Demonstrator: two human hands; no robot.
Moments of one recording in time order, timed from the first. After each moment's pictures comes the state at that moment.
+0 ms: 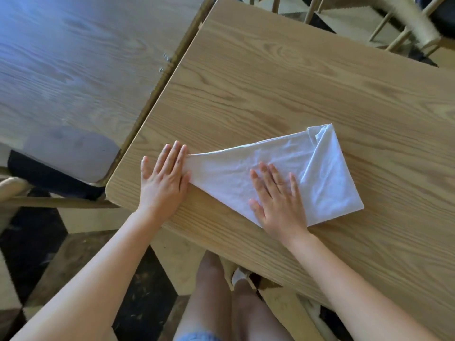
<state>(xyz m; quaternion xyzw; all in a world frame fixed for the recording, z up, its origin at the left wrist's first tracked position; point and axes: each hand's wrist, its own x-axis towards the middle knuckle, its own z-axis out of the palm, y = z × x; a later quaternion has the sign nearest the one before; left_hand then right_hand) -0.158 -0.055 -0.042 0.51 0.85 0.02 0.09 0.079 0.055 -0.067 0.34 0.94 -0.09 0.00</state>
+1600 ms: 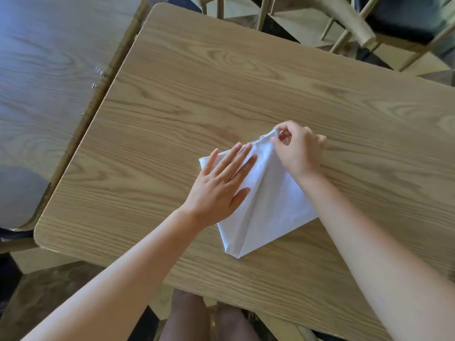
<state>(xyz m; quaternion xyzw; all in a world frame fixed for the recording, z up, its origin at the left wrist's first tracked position) -0.045 0.072 -0.046 0.76 0.63 0.14 0.04 0.094 0.212 -0.026 0.59 0.77 -0.18 -0.19</state>
